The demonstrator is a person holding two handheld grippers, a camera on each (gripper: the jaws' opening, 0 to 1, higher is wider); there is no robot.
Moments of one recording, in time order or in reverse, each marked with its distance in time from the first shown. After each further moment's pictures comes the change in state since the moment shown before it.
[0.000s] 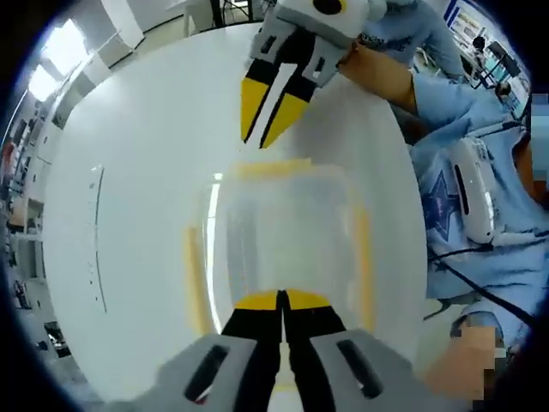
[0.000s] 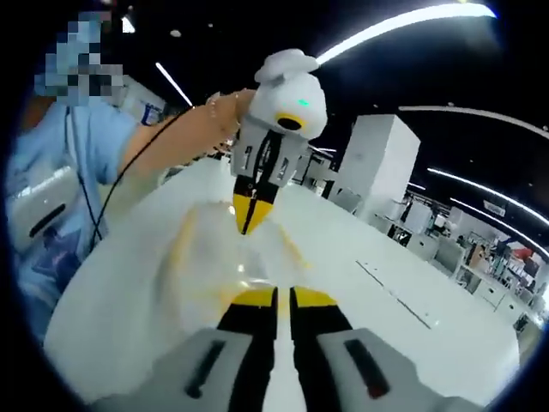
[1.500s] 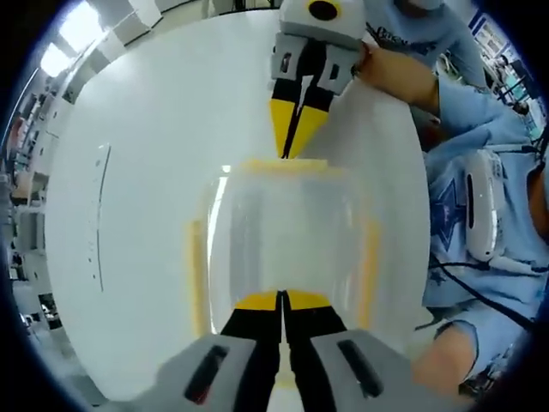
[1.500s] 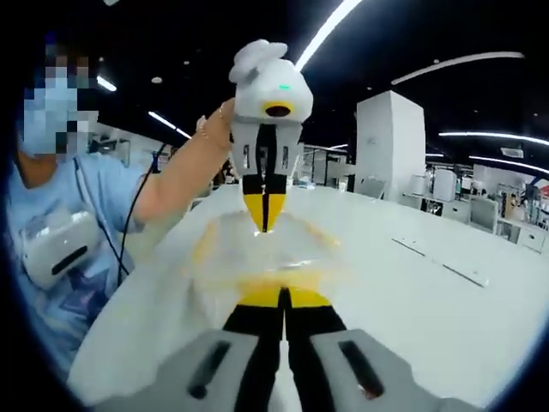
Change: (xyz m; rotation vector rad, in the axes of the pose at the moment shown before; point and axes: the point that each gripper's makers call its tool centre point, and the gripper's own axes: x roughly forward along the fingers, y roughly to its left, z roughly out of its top) left arm 0.001 -0.003 -0.007 -0.105 0.035 0.029; right arm 0.011 0.019 -0.024 0.240 -0.021 0.142
